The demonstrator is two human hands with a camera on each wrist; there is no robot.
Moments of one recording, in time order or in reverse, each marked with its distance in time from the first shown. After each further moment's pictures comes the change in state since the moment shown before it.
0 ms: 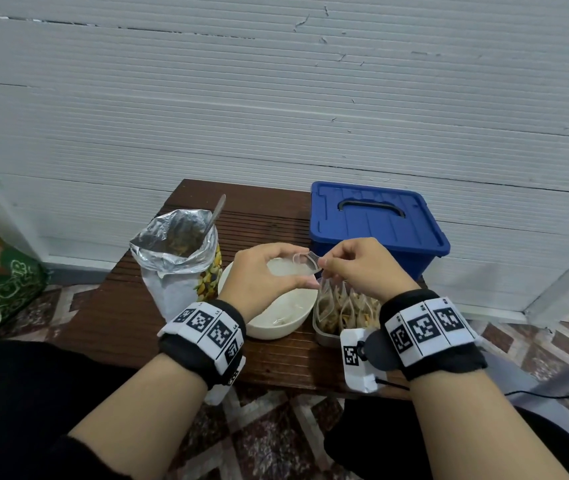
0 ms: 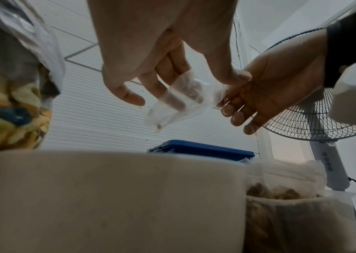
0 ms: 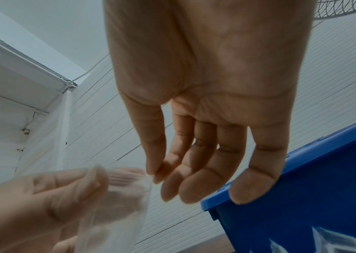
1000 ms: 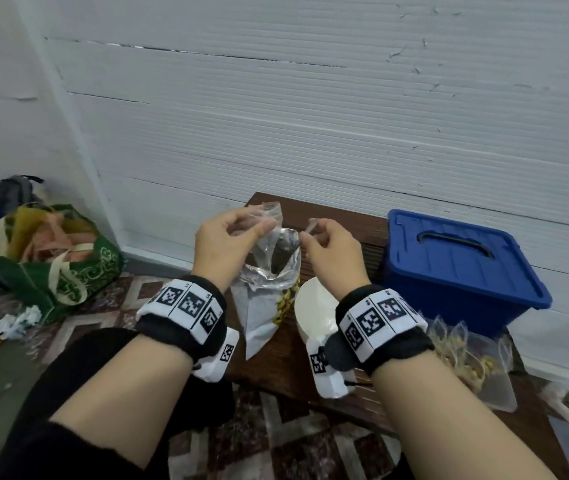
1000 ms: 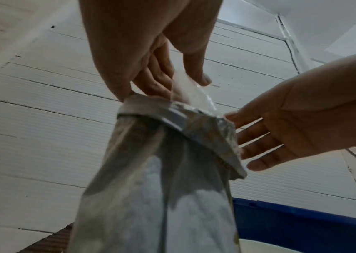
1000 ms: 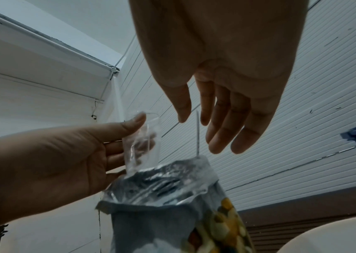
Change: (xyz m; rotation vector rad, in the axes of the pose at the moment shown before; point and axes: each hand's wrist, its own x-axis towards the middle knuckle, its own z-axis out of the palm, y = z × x) left_hand 0.001 -0.015 -0.139 -0.190 0.497 -0.139; right_hand 0.042 -0.098 0.110 0.163 0.111 -0.212
